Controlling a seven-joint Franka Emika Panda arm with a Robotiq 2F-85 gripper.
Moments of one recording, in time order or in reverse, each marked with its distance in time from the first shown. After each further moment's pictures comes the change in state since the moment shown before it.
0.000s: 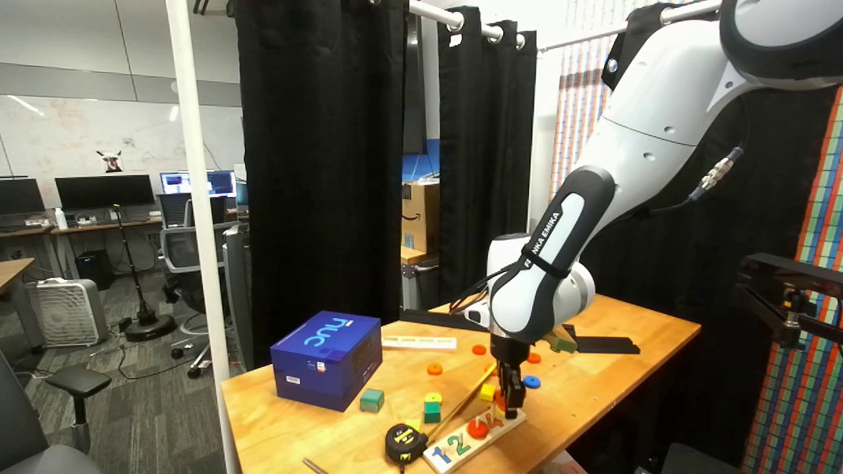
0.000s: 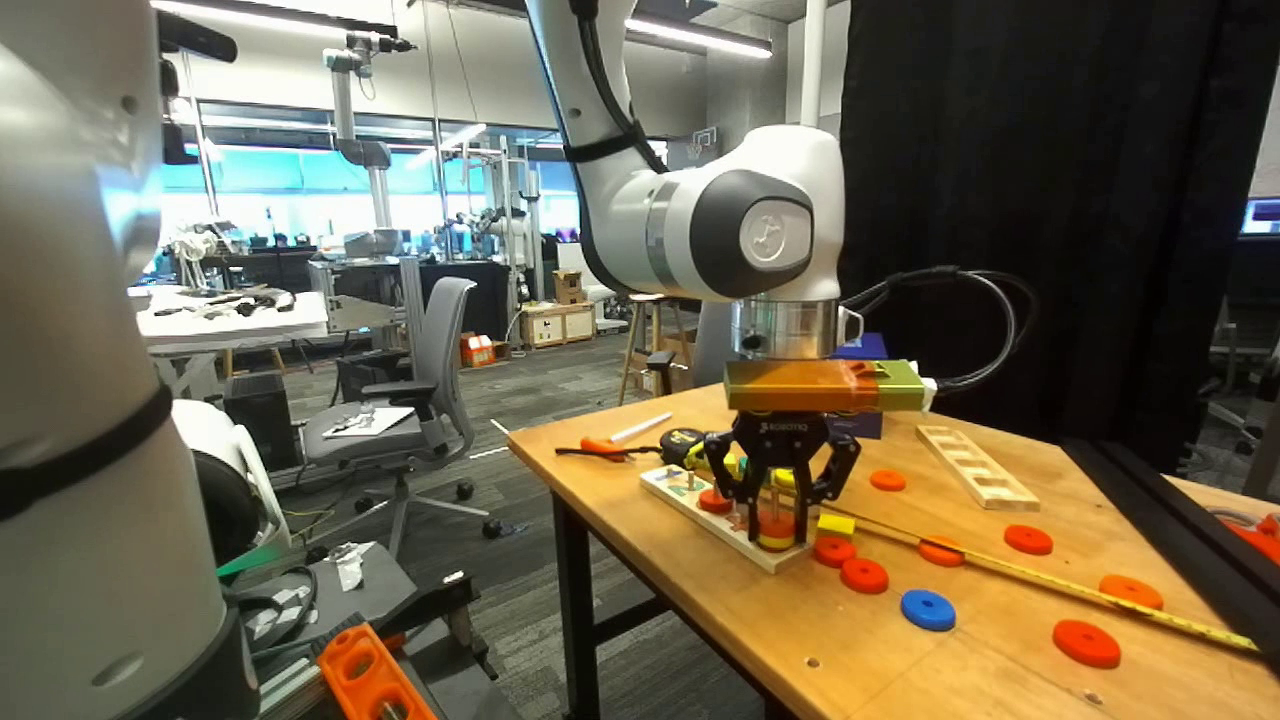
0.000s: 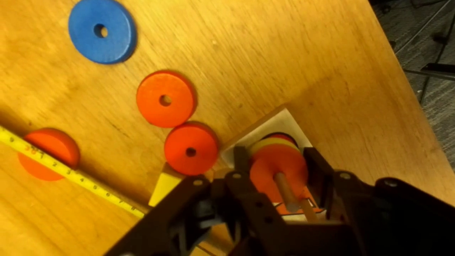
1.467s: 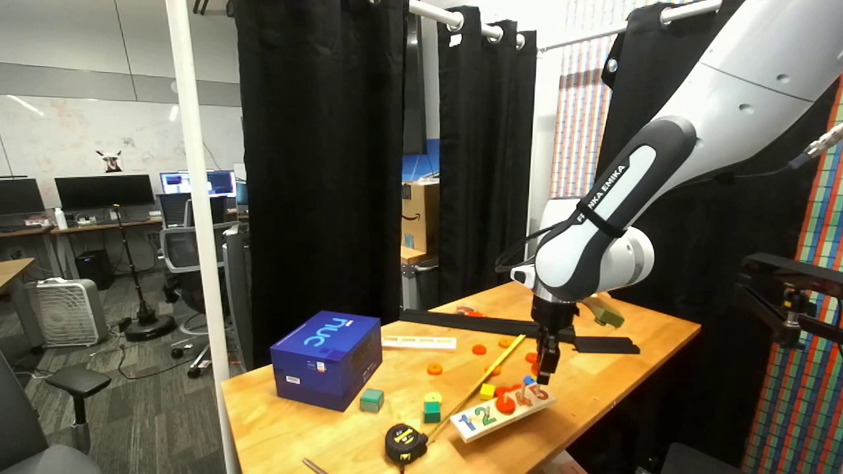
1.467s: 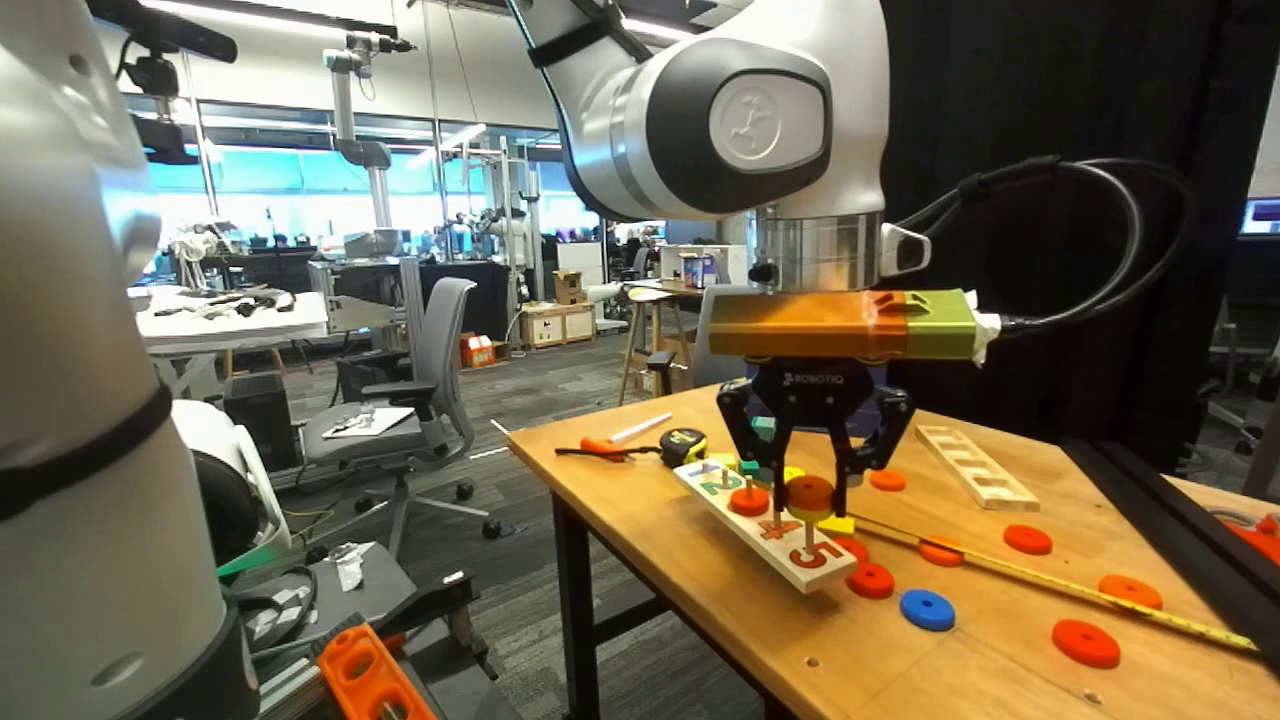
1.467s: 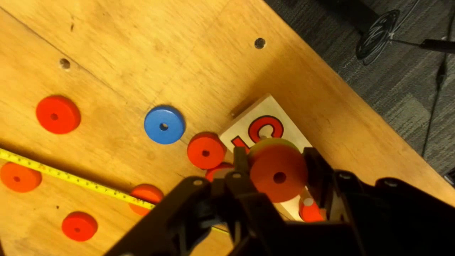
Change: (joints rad) arm -0.001 -0.288 -0.152 -0.164 0.063 -0.035 0.029
